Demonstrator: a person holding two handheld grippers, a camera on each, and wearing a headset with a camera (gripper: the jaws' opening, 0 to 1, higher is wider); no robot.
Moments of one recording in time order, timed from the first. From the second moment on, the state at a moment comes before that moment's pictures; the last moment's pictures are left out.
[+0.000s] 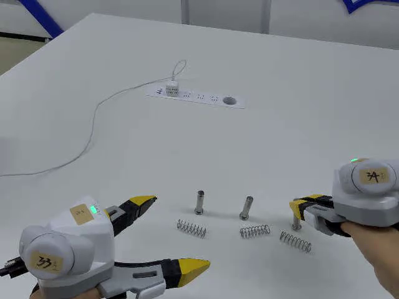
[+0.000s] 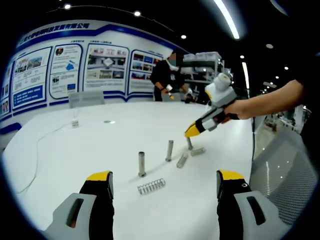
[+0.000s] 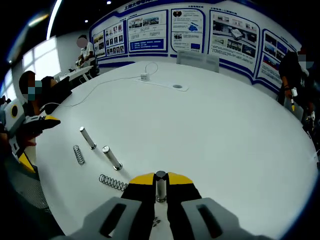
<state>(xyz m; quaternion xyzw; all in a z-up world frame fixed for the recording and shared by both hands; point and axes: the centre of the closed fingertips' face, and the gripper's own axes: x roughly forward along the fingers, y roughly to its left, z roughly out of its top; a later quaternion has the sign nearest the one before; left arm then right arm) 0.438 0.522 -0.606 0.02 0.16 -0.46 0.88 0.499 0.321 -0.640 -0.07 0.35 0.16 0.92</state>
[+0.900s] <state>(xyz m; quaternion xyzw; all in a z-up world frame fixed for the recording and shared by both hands) 0.433 0.521 -0.609 0.03 0.16 -0.46 0.87 0.489 0.322 -0.636 -0.04 0.24 0.18 0.95</state>
